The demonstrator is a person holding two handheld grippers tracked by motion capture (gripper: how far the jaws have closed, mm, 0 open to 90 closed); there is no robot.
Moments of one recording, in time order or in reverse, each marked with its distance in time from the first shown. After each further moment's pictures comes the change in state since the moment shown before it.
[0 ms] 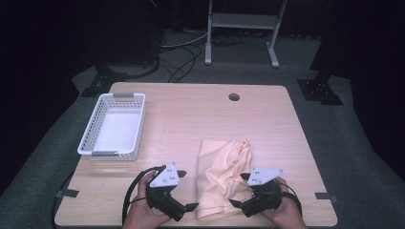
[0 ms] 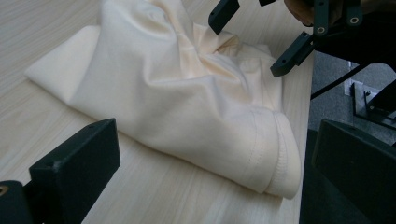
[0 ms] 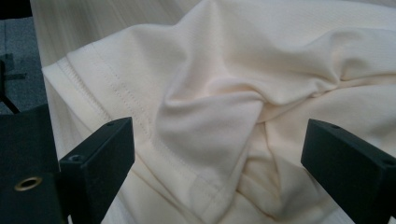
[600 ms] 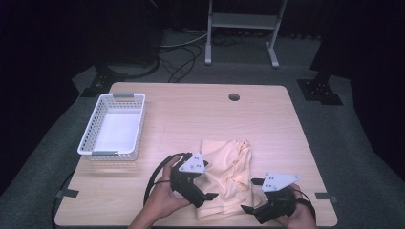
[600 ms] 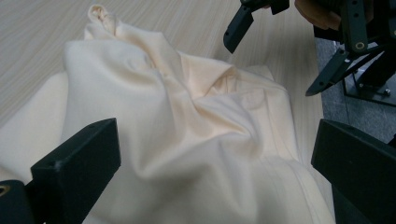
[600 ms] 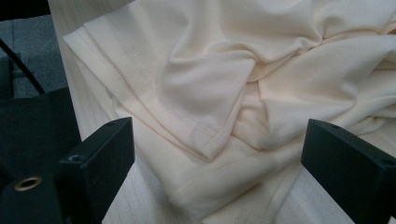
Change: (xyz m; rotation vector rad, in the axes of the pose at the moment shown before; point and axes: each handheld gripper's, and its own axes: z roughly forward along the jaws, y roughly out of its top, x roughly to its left) left arm 0.016 0.047 0.050 0.063 -0.089 0.126; right arm -0.002 -0.023 -0.023 0.001 0.016 0.017
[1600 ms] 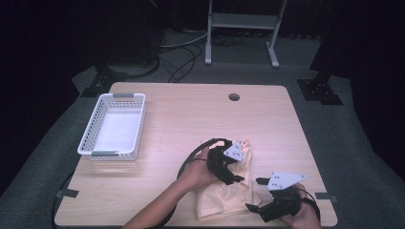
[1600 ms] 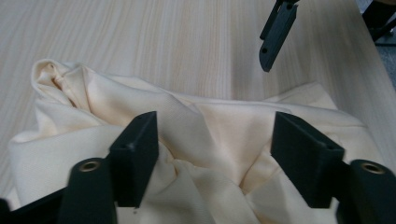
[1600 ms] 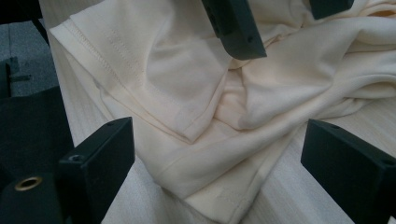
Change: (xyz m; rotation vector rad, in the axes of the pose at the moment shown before) left arm 0.035 0.048 0.087 0.151 -0.087 0.190; right arm -0.010 -0.009 -0.006 -0.008 -0.012 0.017
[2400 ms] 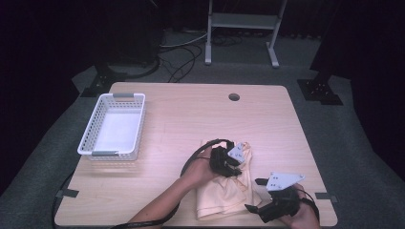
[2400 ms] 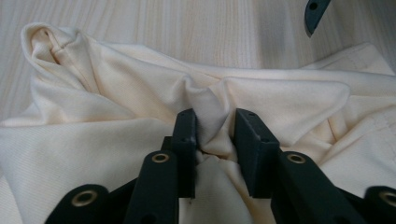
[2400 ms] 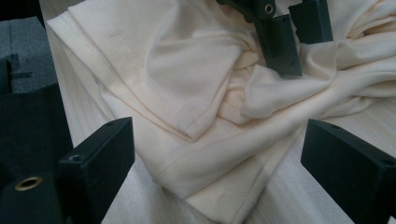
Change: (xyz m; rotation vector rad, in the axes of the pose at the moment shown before) left arm 0.012 -0.011 0.021 0.081 0.000 0.035; right arm 0.001 -0.001 0.004 0.011 0.006 -0.001
